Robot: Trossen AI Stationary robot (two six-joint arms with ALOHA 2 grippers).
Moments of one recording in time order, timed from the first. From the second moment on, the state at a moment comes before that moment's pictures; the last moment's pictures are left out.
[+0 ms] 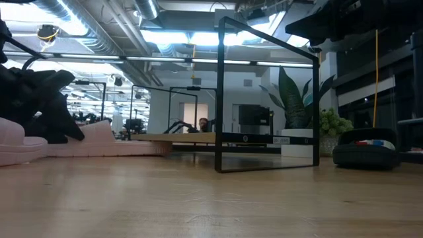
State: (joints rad) left arm -0.64 1.12 0.17 -0.31 -0.92 -1.85; right arm 0.09 0.86 0.45 0.27 0.15 -0.22
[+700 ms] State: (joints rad) left arm -0.64 1.12 0.18 -0.29 -0.90 -1.86; right arm 0.09 0.86 0.45 0.27 0.15 -0.22
